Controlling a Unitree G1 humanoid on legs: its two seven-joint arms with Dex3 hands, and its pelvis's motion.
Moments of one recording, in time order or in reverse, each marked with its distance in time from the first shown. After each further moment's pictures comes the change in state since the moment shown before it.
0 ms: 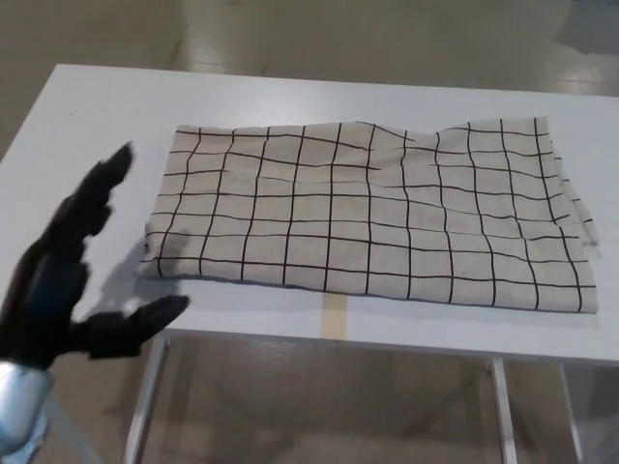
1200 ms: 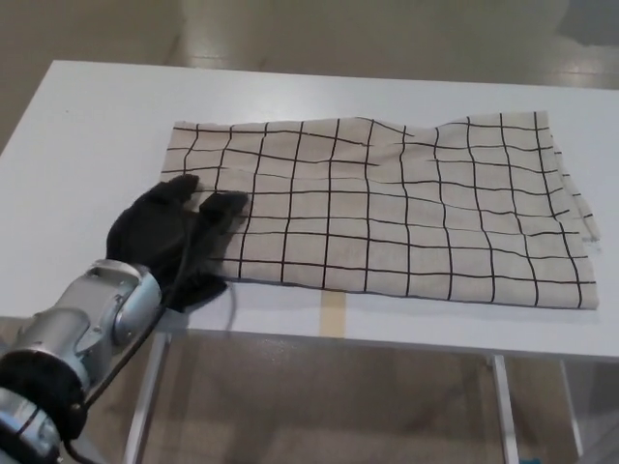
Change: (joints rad) left_arm -0.604 0.113 -0.761 0.741 0.546 0.386 0.296; right_arm -0.019 -0.048 0.061 0.057 -0.054 0.002 -0.010
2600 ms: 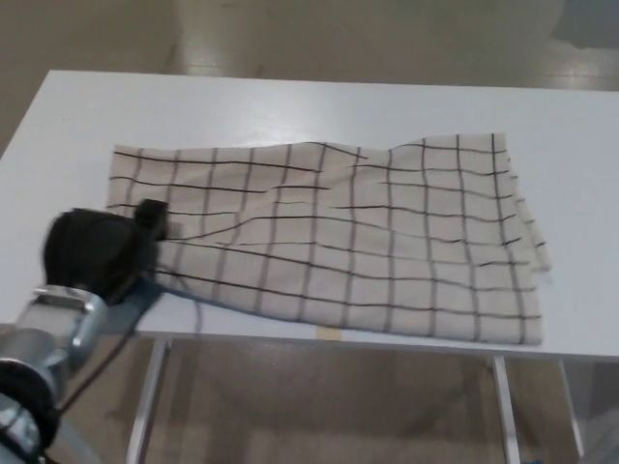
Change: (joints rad) left_arm -0.019 0.047 0.012 0.229 -0.014 0.009 0.328; right_arm 0.023 -0.034 0.052 0.013 -0.061 0.014 -0.075
